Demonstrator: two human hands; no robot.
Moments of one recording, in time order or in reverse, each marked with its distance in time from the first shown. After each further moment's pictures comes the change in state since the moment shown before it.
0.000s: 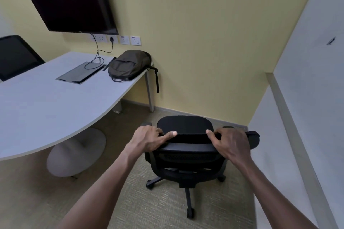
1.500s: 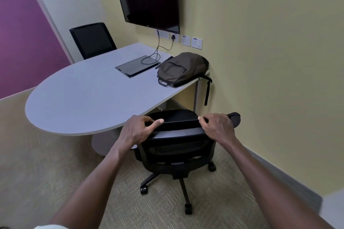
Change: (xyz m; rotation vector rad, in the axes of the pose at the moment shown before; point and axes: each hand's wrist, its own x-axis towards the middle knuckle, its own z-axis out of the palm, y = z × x) left_hand 0.157 -0.133 -0.023 -0.219 0.431 -0.548; right_hand 0.339 -0.114 0.123 0.386 -0.163 -0.516
